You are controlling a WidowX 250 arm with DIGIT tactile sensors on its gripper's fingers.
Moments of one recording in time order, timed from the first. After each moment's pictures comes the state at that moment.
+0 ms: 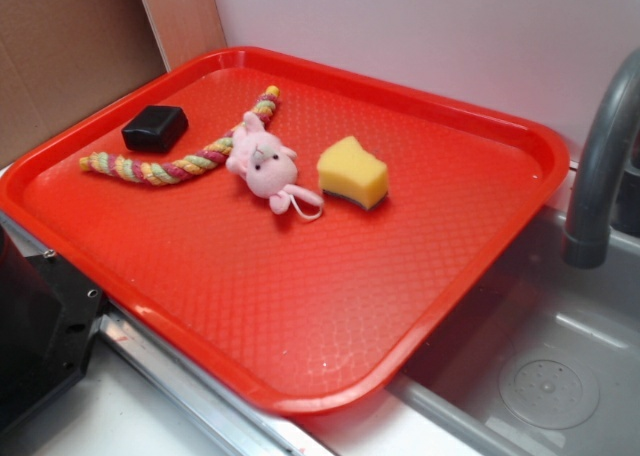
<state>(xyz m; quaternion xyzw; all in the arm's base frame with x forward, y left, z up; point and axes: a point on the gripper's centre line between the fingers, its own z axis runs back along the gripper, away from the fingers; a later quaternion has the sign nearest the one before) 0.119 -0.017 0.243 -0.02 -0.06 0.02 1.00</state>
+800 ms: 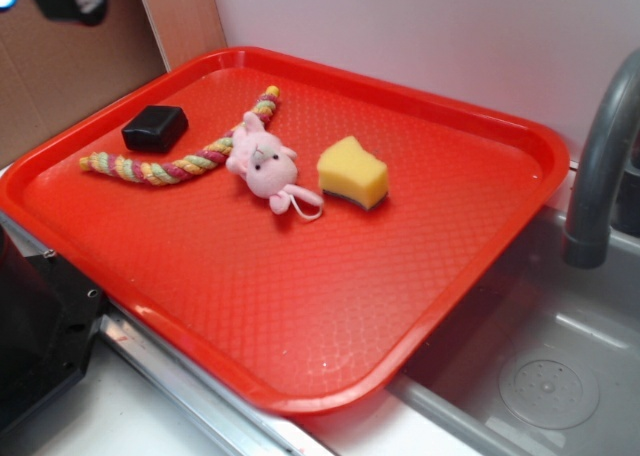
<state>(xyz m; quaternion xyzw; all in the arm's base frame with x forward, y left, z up) 0.151 0.041 0.176 0.05 -0.10 0.21 0.97</state>
